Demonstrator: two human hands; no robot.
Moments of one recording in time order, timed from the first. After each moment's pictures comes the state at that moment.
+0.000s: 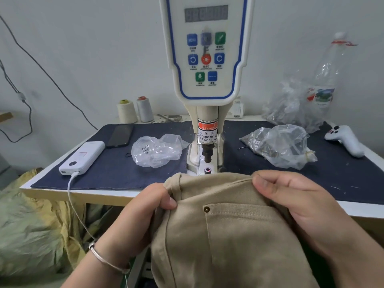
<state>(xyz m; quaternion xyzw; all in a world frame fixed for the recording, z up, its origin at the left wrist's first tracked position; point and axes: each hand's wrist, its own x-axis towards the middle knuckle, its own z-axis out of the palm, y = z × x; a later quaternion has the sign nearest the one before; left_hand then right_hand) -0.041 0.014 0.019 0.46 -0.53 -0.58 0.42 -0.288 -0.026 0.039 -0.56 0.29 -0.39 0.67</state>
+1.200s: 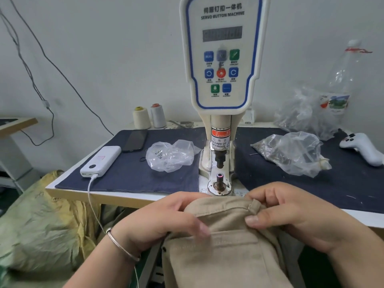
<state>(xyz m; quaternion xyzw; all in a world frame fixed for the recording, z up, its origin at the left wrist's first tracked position) -0.036 0.002 0.039 0.39 -0.62 -0.62 0.28 -0.280 -0.045 0.043 -0.62 0.27 -0.17 0.72</state>
